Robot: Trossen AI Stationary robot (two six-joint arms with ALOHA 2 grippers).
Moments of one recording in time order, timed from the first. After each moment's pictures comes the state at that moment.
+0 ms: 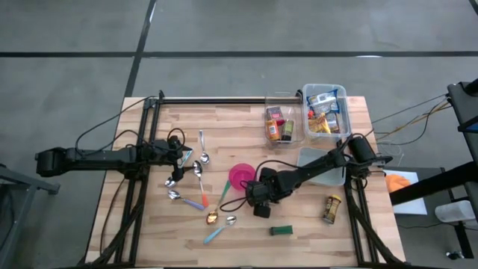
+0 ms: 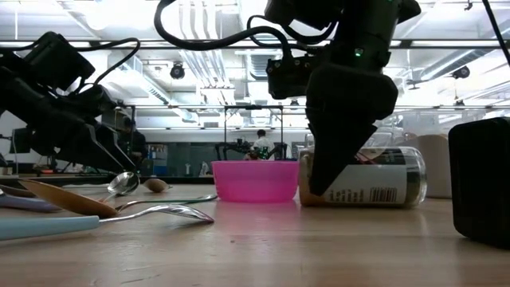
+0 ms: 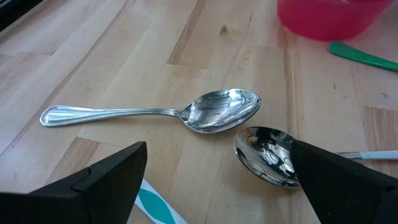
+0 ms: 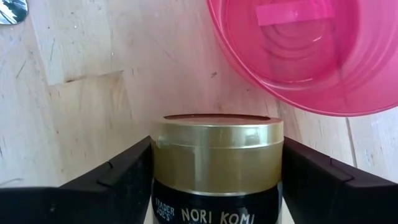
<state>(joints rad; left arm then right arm) 0.25 0.64 0.00 0.02 0.00 0.05 0.30 1.97 1.30 -0.62 0.18 0.52</state>
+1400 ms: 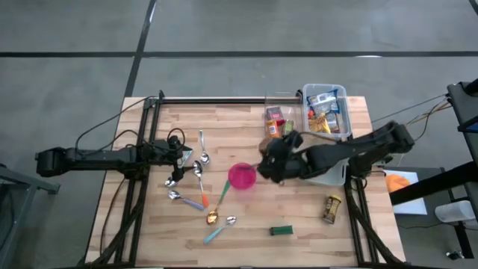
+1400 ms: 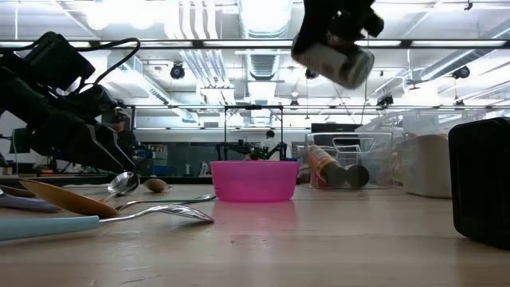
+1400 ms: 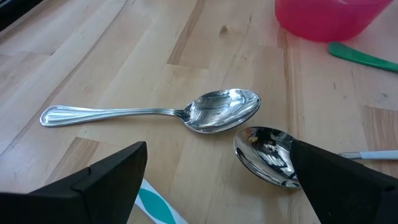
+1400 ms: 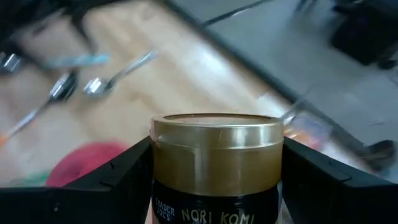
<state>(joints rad) 0.25 0.64 0.00 0.02 0.00 0.05 0.26 1.54 1.30 -0.76 0.87 0.73</state>
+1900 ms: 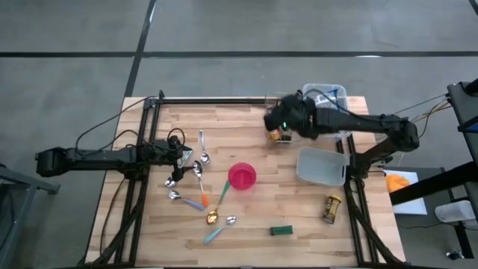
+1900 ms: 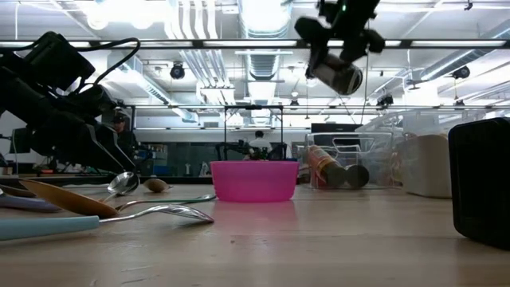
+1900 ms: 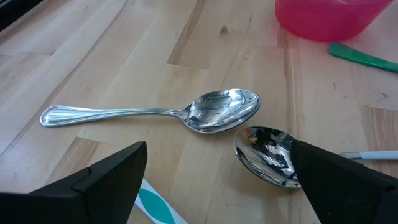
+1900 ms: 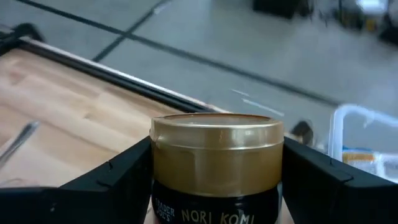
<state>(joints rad) 0.25 0.64 0.00 0.02 0.00 0.05 -0.16 1.45 1.30 -0.78 0.81 0.75</state>
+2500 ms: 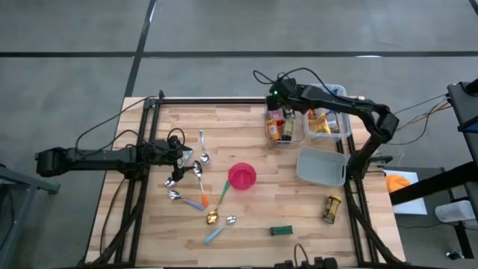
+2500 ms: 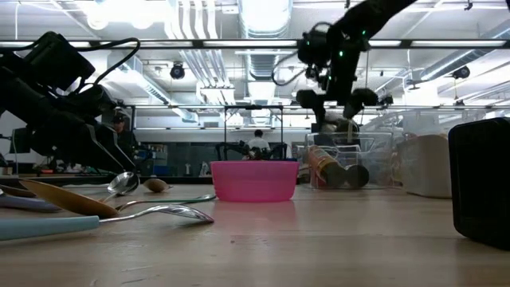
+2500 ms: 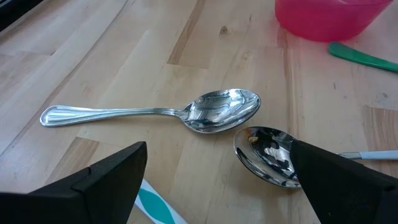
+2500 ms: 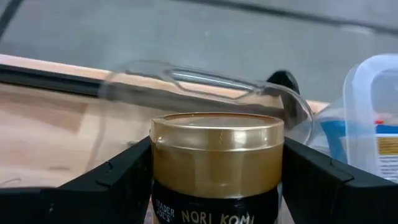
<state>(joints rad) 0.25 0.64 0.00 0.02 0.00 0.05 -0.57 1.68 1.30 -0.71 0.53 0.74</state>
